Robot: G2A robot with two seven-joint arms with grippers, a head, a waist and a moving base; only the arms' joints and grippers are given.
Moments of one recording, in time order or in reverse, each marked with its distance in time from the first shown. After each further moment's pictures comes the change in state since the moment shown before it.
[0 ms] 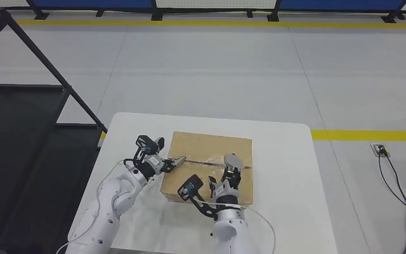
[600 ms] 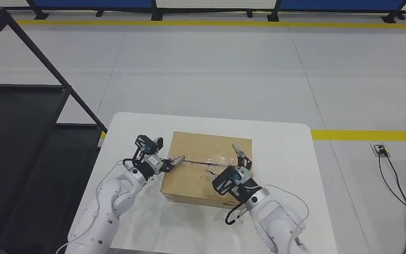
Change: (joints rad) left arm 0.000 0.001 0.000 0.001 0.006 0.013 -0.010; right arm -0.036 0.068 0.418 0.087 0.640 -0.248 -0.819
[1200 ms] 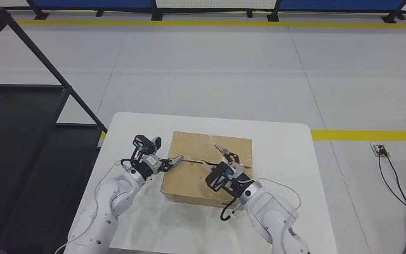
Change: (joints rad) left arm 0.005 0.003 -0.013 0.002 -0.001 0.000 0.010; right arm 0.078 -0.022 -0.007 0.087 0.022 -0.077 -0.050
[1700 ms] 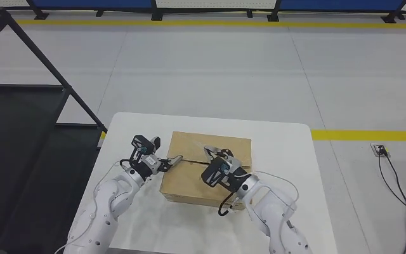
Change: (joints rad) left arm 0.010 0.002 -0.008 -0.014 0.000 0.007 0.000; right arm 0.055 -0.019 0.003 0.020 -0.006 -0.057 -0.011
